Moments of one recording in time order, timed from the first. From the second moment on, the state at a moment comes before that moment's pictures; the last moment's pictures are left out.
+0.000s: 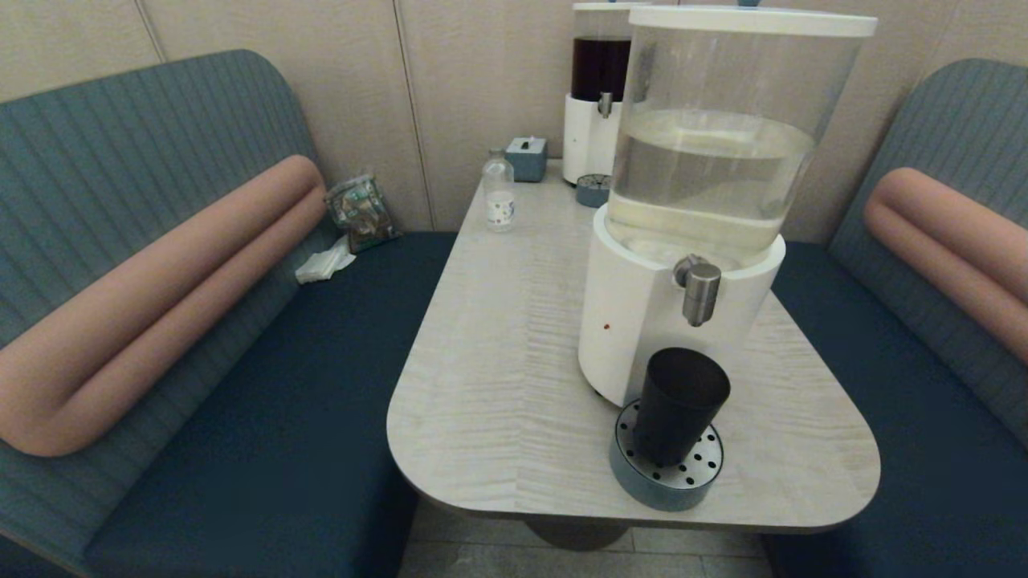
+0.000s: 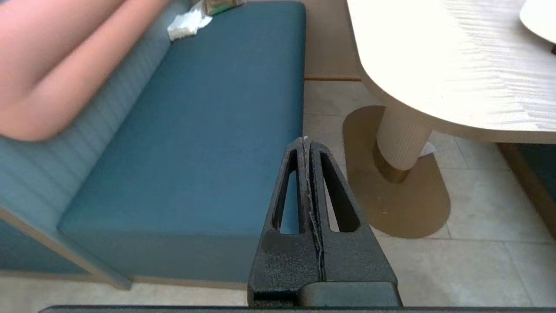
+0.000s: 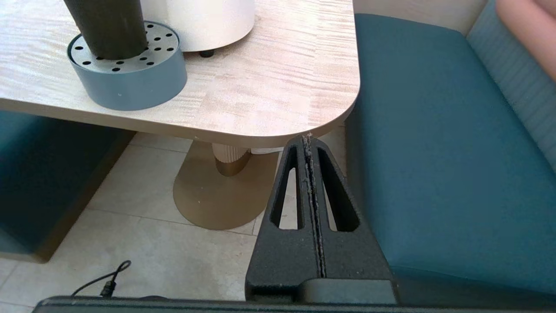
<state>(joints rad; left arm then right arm) 0.00 0.00 -0.01 0.02 0.00 0.01 0.00 0.00 0.00 0.01 0.02 -0.05</state>
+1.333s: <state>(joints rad) 0.00 0.00 0.00 -0.01 0.00 -0.01 0.04 0.62 -1.05 0.52 0.42 0.22</state>
